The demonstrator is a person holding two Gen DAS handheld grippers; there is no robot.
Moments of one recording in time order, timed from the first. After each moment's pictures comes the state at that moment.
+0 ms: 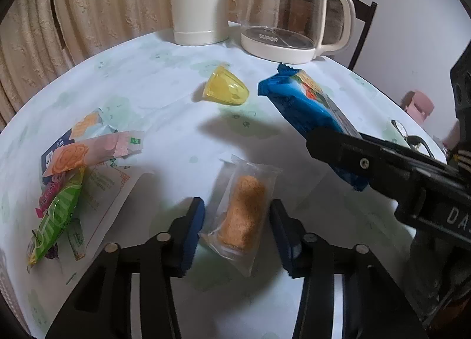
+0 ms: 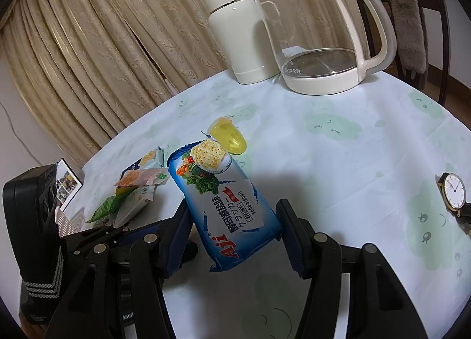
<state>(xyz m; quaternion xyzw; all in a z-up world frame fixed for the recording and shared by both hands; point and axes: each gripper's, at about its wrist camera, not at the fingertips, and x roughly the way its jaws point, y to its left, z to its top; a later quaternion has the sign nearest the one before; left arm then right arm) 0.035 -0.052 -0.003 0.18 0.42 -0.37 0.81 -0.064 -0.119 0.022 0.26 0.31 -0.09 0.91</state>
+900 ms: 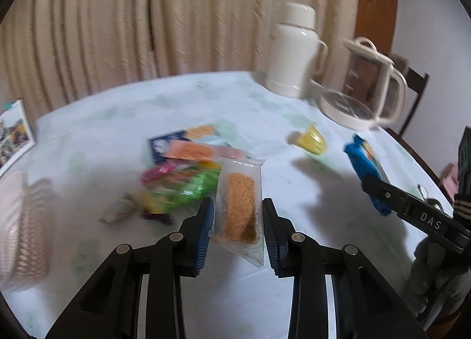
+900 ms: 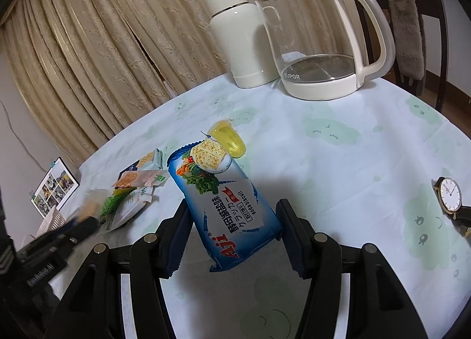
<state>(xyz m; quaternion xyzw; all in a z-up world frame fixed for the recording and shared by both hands) 0.021 0.050 0.049 0.08 0.34 -0.23 0.91 -0.066 -0.115 0.023 0.24 0.30 -0.10 0.92</state>
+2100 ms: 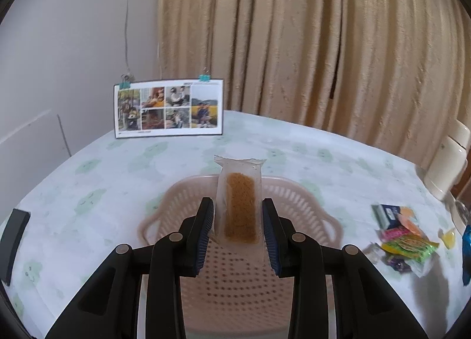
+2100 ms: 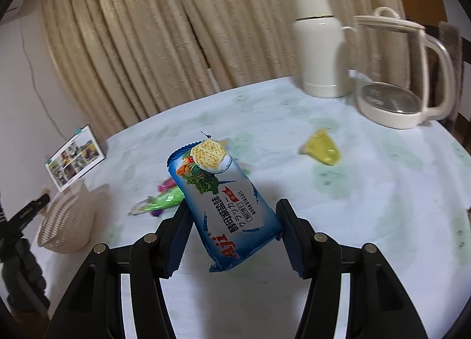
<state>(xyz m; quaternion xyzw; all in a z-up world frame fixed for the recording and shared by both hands) 0.042 0.324 0.080 -0.06 0.26 0.08 0.96 -0.030 -0.011 0.059 0.17 0.31 -0.03 0.94</state>
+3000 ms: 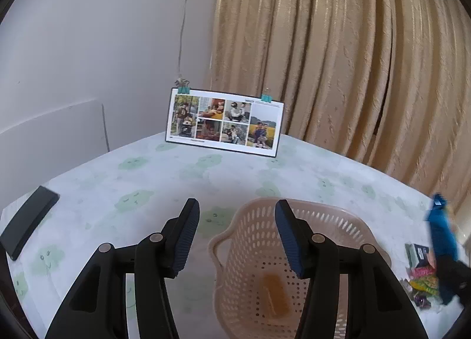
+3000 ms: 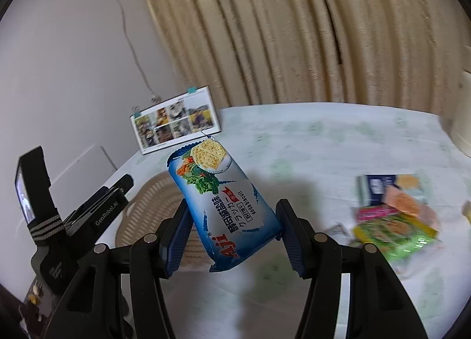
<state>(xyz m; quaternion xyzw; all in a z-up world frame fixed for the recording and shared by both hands) 0.027 0.372 0.078 -0.11 0.20 0.18 0.96 0.047 0.205 0.099 0.08 0.31 0.19 0.93</state>
